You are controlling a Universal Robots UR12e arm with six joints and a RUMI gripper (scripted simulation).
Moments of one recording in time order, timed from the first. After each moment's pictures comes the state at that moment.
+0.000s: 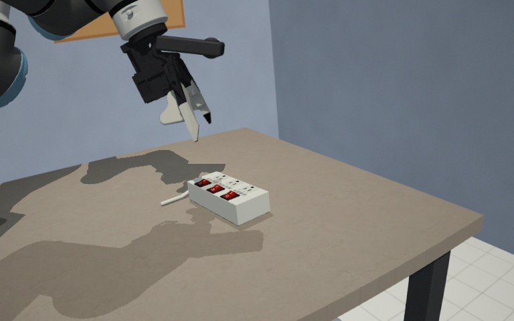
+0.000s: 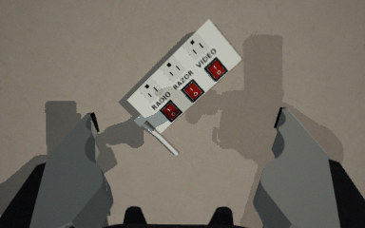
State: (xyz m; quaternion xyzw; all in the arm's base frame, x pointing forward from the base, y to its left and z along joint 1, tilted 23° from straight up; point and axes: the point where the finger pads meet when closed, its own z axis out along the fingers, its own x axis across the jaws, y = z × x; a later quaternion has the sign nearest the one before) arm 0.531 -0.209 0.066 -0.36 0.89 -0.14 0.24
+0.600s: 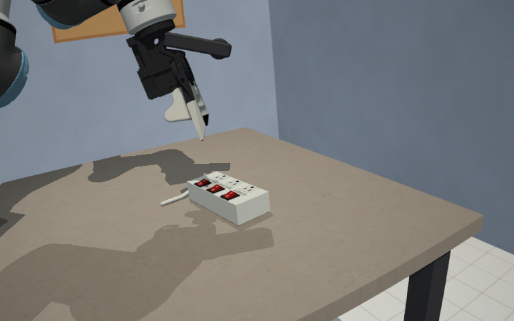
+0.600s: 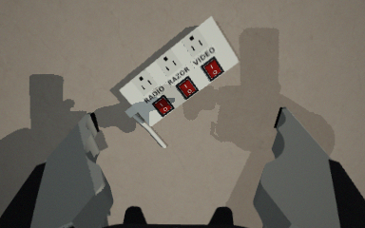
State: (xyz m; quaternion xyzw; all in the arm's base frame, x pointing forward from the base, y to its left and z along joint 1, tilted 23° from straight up) arm 0.530 -0.215 0.065 -0.42 0.87 -0.12 0.22
